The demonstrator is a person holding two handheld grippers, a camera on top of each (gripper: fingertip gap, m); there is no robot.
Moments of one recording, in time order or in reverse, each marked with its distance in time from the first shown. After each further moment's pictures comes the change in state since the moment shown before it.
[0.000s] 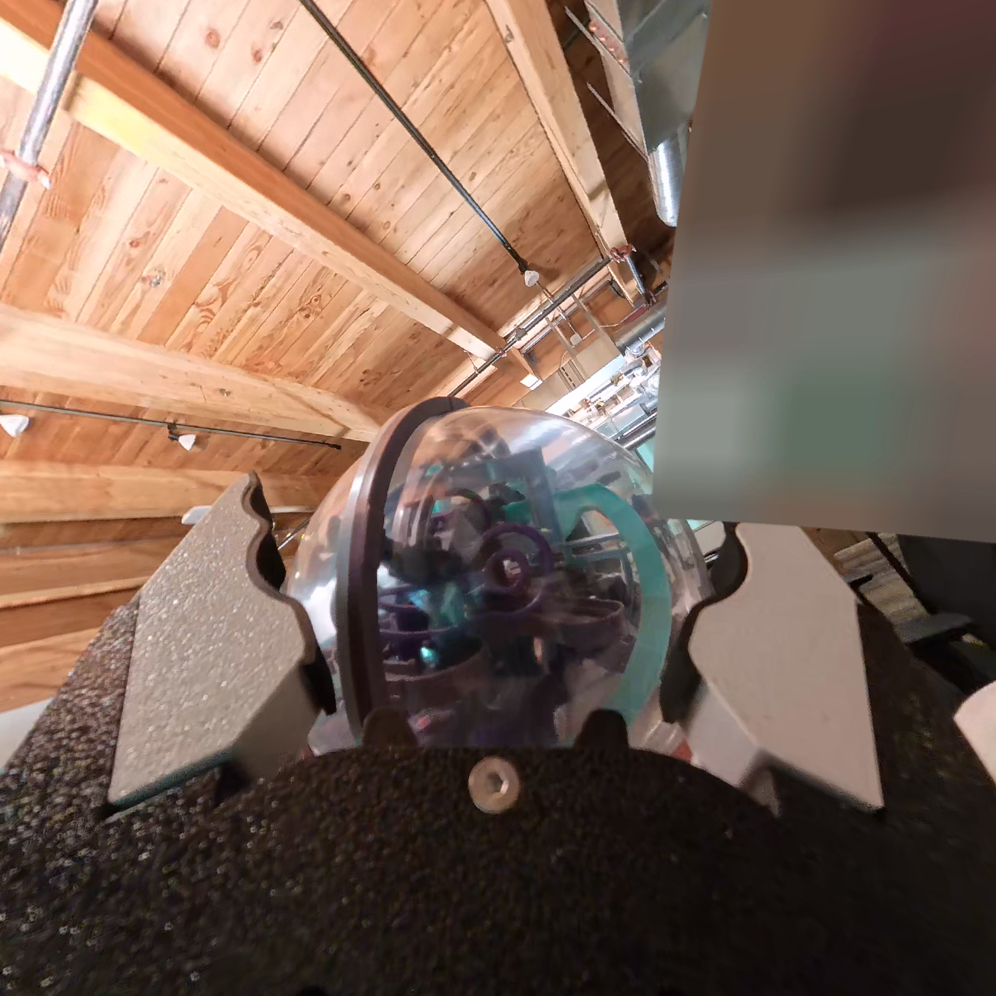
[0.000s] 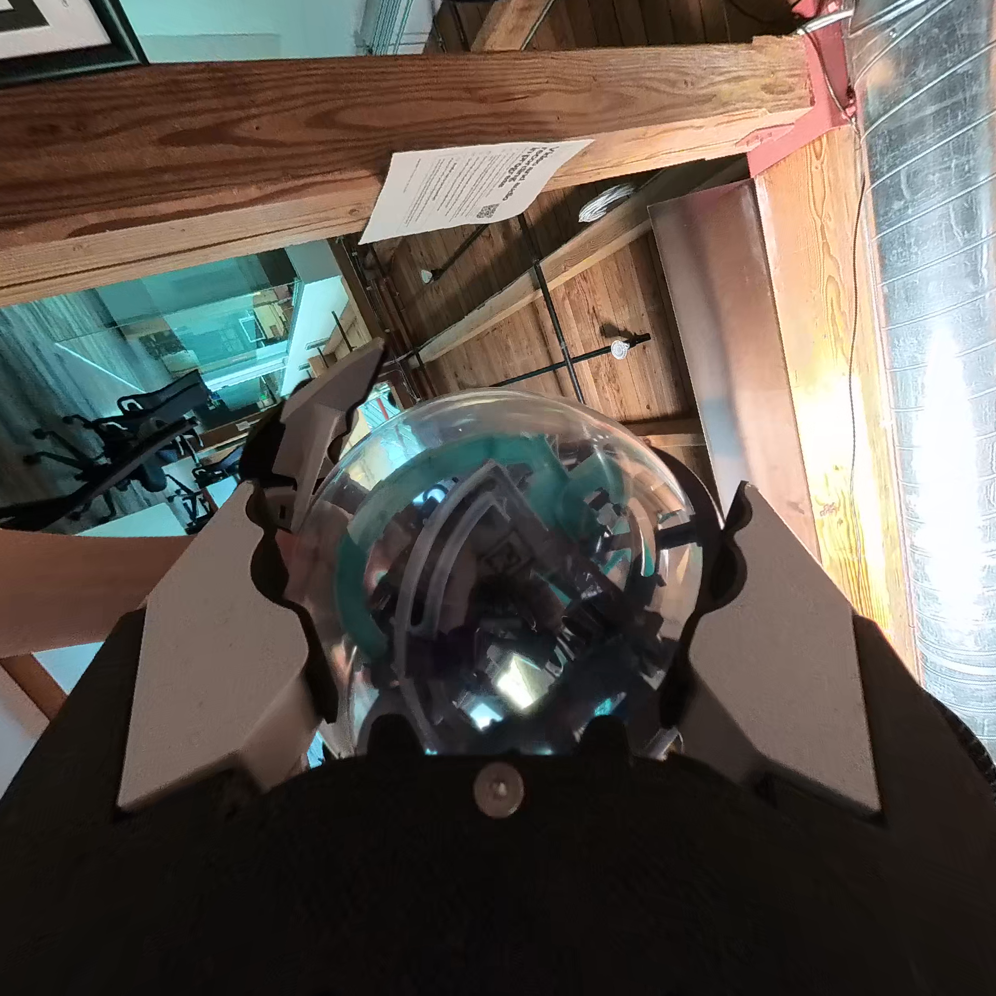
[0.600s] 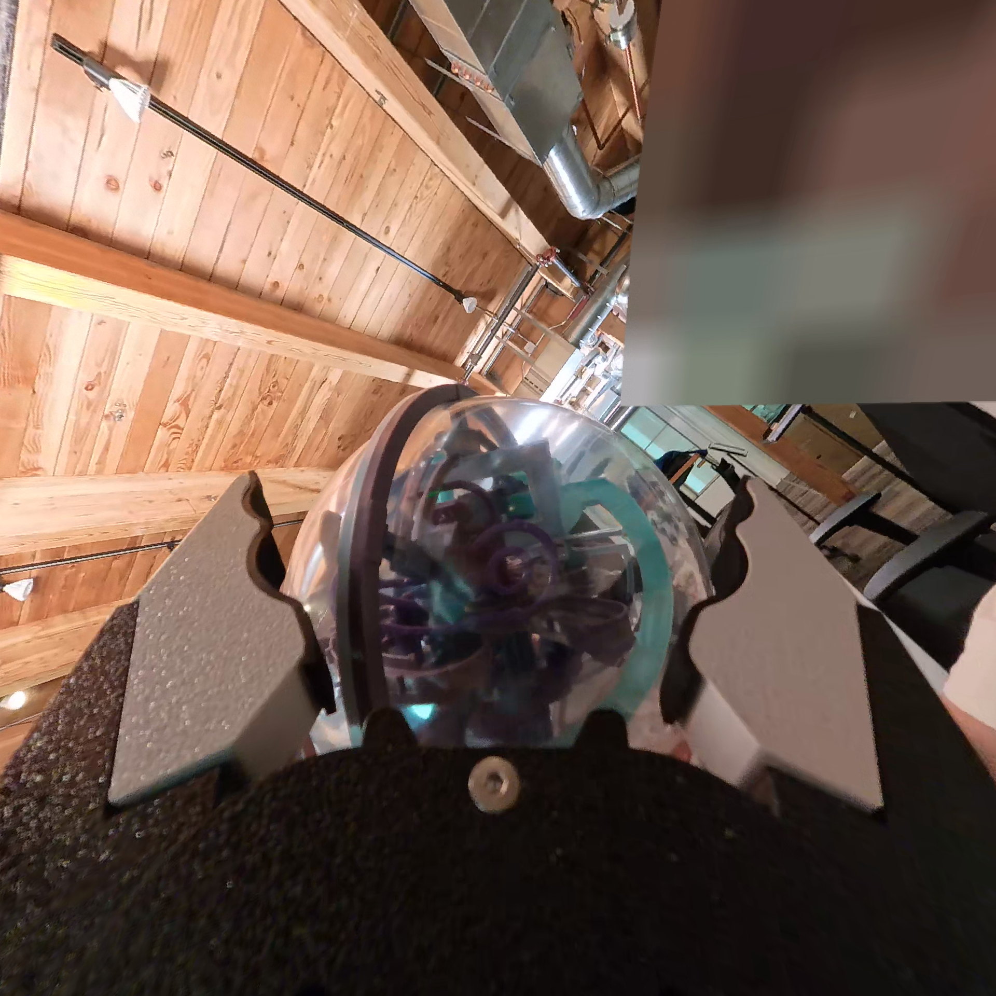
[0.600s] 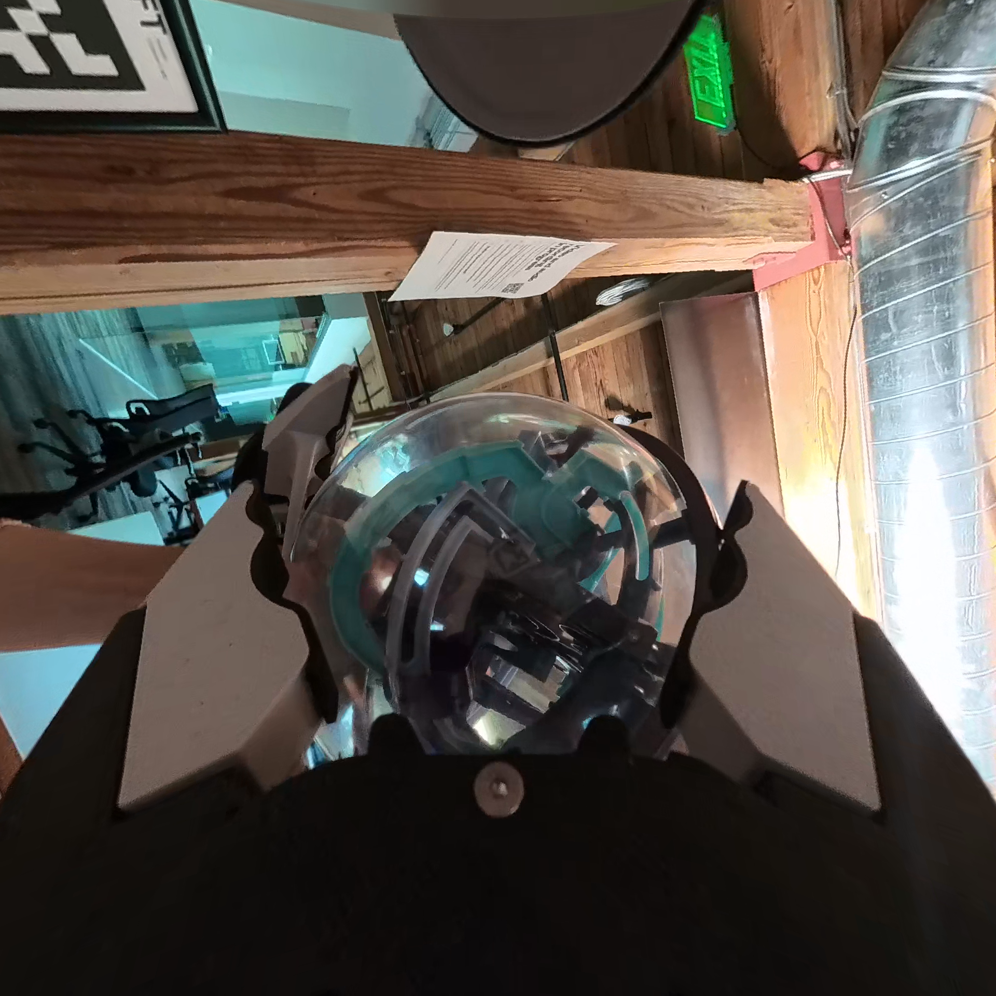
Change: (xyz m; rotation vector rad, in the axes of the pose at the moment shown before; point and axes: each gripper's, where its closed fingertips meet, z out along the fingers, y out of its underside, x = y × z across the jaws) left arm 0.035 -0.027 0.012 0.044 0.154 0.246; right arm 0.000 -0.037 0.012 0.119 -0.058 -0.121
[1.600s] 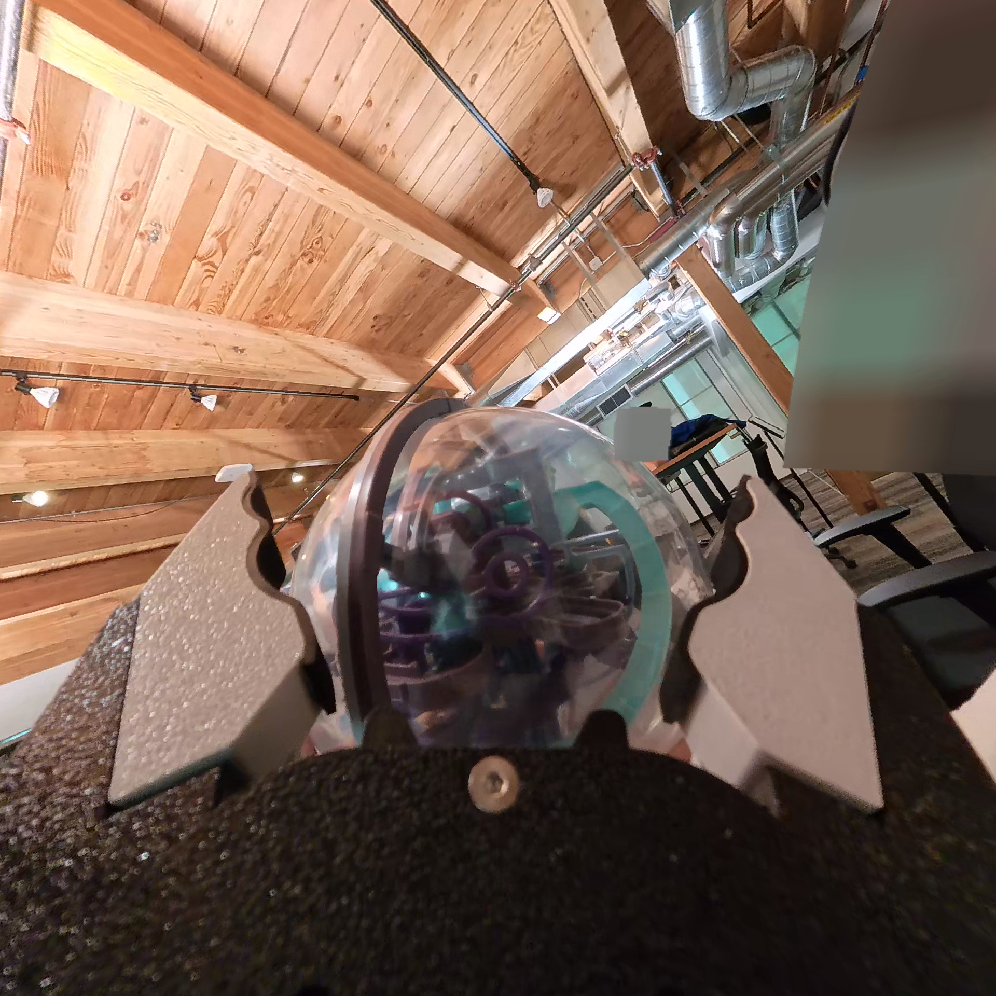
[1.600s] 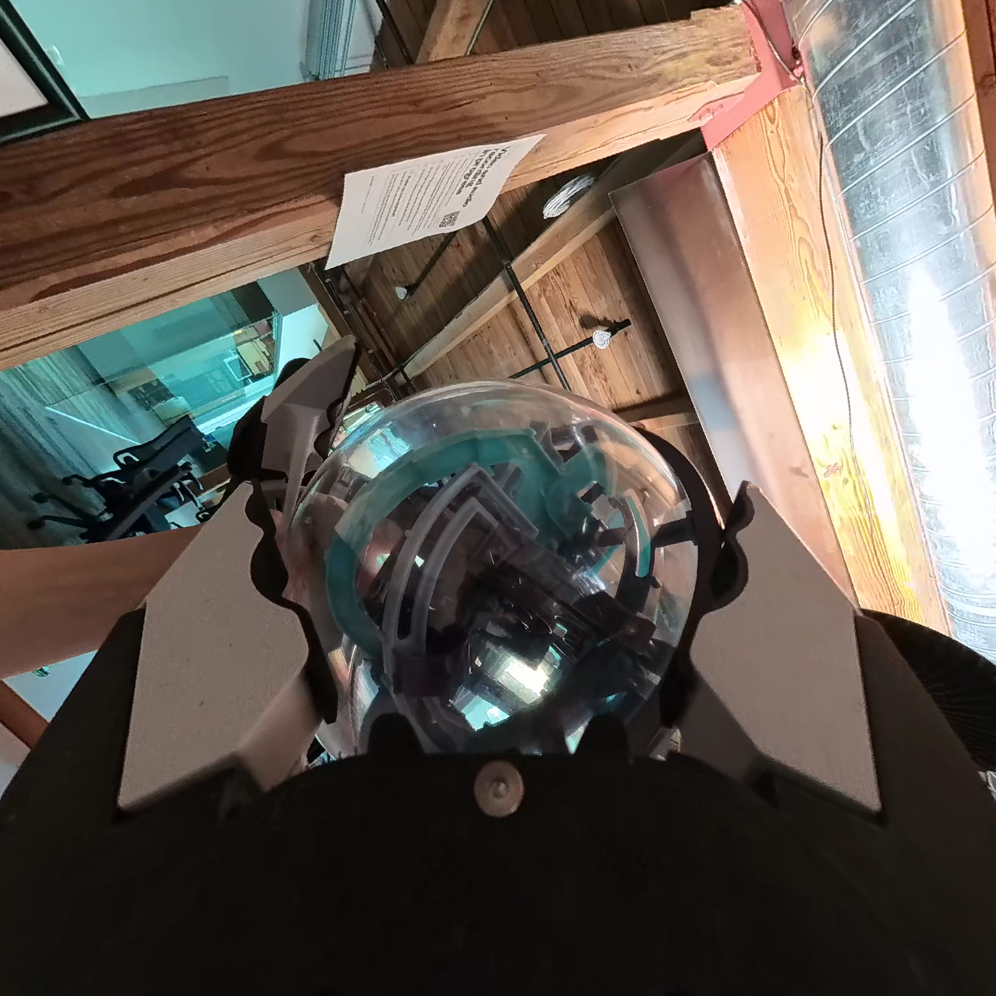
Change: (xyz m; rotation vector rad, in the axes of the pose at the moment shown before) left arm -0.029 0.029 -0.009 -0.191 -0.155 -0.189; right arm 0.006 0.040 -0.010 -0.109 0.131 0.232
